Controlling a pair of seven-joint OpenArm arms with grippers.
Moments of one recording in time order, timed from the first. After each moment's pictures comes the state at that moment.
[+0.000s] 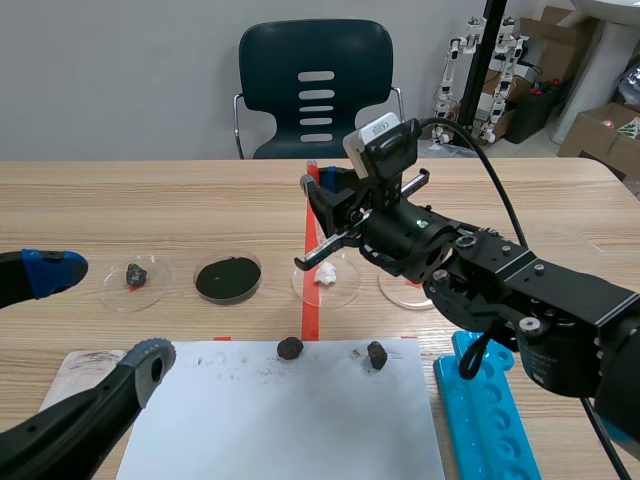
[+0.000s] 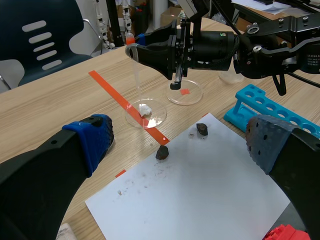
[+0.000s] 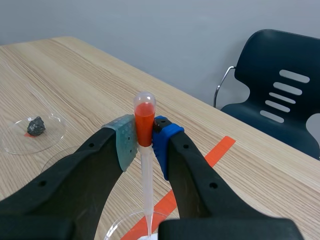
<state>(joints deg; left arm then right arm) 56.5 -23.8 -11.3 123.3 -8.7 -32.9 -20.2 19.2 14.4 -39.2 55.7 12.0 13.6 32.2</state>
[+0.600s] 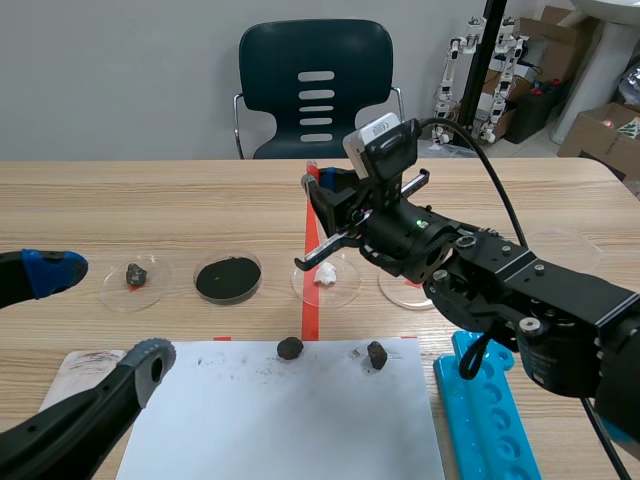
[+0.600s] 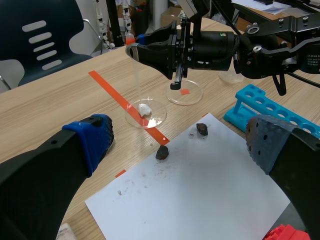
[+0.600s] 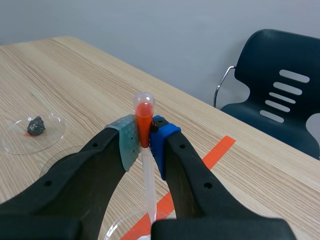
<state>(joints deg) 56.5 -23.8 -11.3 123.3 -8.7 -32.9 -20.2 19.2 14.4 -39.2 55.7 12.0 13.6 32.2</state>
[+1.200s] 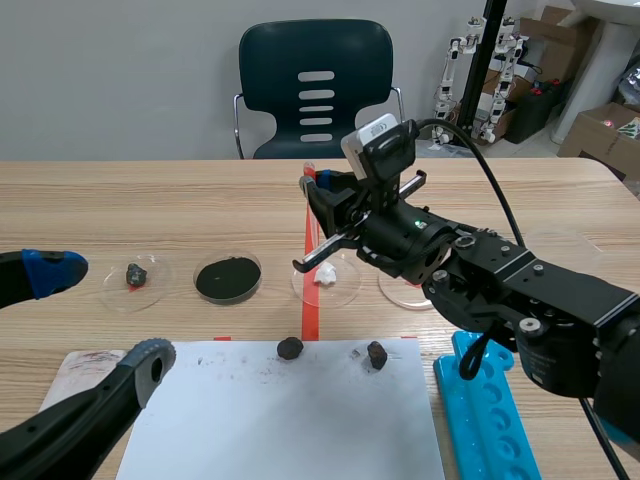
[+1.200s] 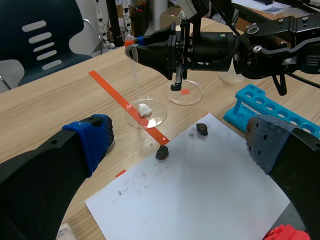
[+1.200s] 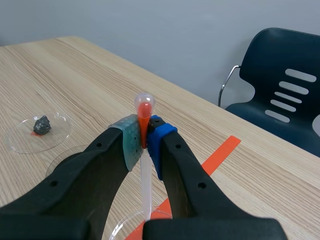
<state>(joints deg) 56.5 -23.8 -11.3 123.3 -8.7 -32.9 -20.2 19.2 14.5 -39.2 55.7 12.0 14.7 32.0</state>
